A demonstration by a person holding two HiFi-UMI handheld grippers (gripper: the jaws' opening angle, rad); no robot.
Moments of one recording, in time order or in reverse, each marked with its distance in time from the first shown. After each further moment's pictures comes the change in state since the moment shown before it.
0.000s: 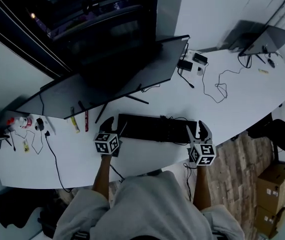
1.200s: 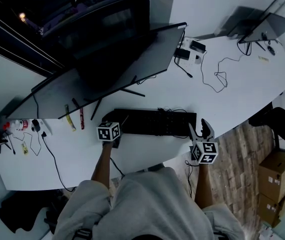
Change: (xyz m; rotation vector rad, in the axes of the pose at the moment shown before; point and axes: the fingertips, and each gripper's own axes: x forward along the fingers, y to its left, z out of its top) left arm 0.060 0.019 -0.058 -0.039 0.202 -0.037; right arm -0.013 -0.019 -0.038 0.035 0.072 -0.071
